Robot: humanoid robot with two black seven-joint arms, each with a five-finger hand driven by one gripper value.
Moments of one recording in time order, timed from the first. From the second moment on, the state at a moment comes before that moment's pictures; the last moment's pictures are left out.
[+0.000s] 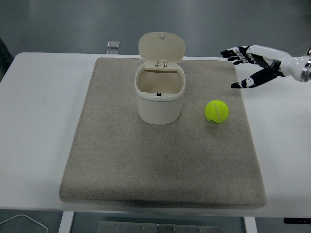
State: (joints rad) left arm 0.05 0.00 -0.04 -0.14 0.01 -0.05 -0.31; right arm 1.08 -0.67 0.30 1.03 -1.05 0.35 0.33
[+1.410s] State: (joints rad) left arm 0.05 0.00 -0.04 -0.14 0.01 -0.05 -0.31; right arm 1.03 -0.58 0.13 1.06 -1.27 0.11 0.33
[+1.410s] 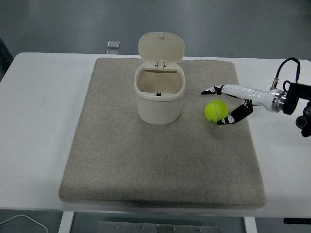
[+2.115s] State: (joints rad) left arm 0.05 0.00 -0.04 -0.14 0.01 -0.05 -0.31; right arm 1.04 -0.58 0.12 1.06 -1.31 0.11 0.33
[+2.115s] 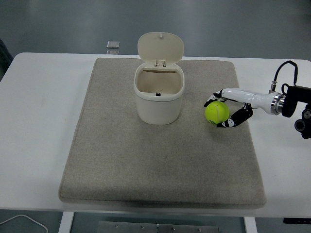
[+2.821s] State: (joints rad) left arm 0.05 0.00 -0.04 -0.14 0.01 -0.05 -0.31; right arm 1.23 -0.70 0.14 1.12 -1.19 0.32 0.42
